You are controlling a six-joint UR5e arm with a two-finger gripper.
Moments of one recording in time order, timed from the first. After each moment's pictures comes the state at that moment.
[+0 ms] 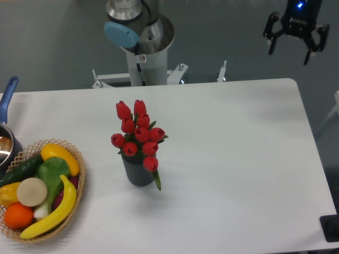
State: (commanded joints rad) arm 3.14 -1.58 -1.72 -1.28 1.06 1.58
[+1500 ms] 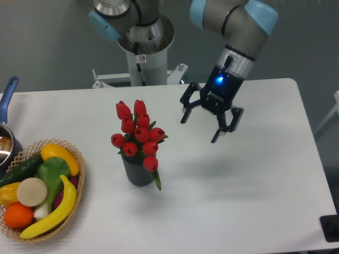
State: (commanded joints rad) arm 2.76 -1.70 -1.88 -0.99 0.72 1.52
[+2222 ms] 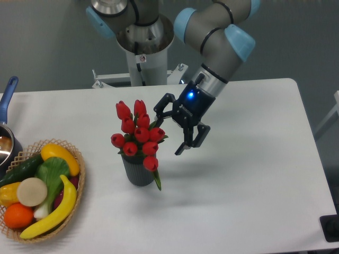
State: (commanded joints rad) arm 2.68 -1.72 -1.95 -0.99 0.64 1.53
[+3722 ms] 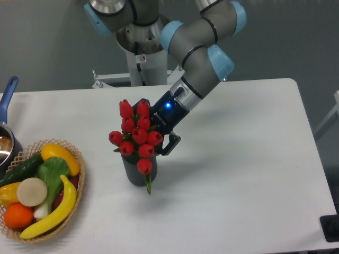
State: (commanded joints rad) arm 2.63 -1.75 -1.97 -0.99 0.53 1.47
